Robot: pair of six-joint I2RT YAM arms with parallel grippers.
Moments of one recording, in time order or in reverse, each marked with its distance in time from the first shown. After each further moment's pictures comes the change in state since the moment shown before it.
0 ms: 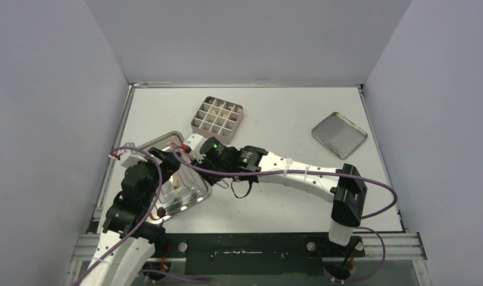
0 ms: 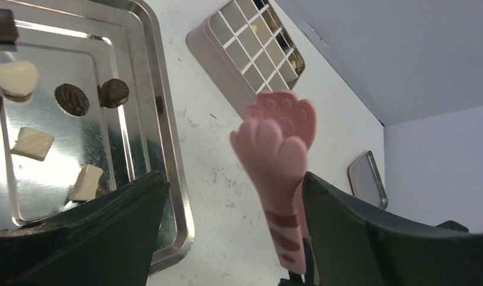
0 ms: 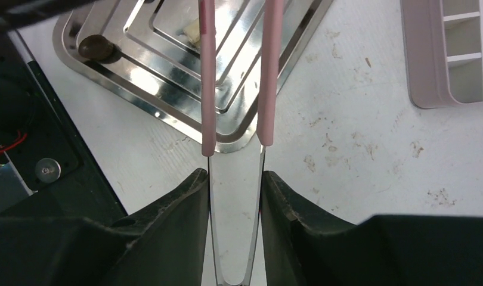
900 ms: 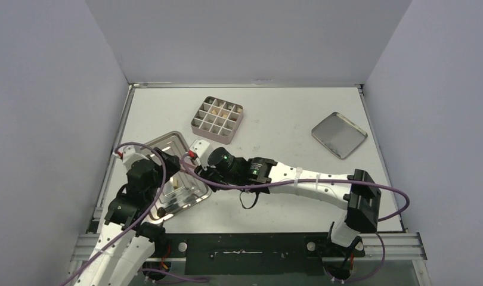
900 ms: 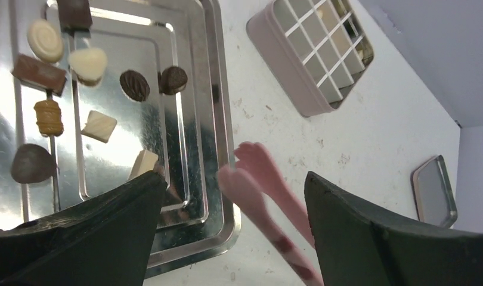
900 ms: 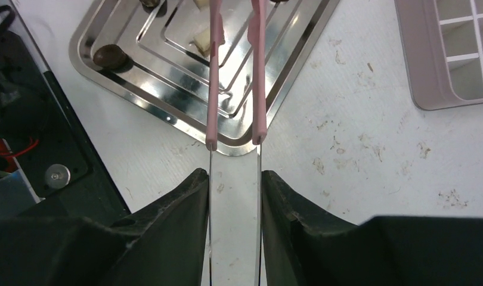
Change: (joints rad) left arm -0.003 0.107 -0.020 -0.056 -0.045 0.006; right arm 0.048 -0.149 -0.204 0.179 0.045 0.033
